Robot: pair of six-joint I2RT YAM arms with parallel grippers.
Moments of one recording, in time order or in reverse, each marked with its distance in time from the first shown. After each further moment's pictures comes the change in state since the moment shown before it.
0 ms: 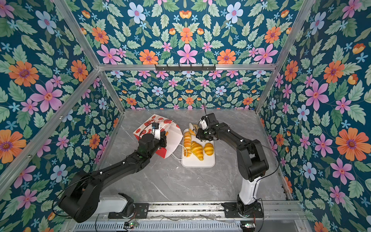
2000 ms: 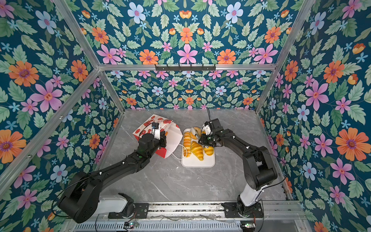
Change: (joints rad) left arm 0.003 -0.002 0.005 -0.015 -0.004 0.004; right arm -0.014 -0.154 -0.195 0.042 -0.050 0.034
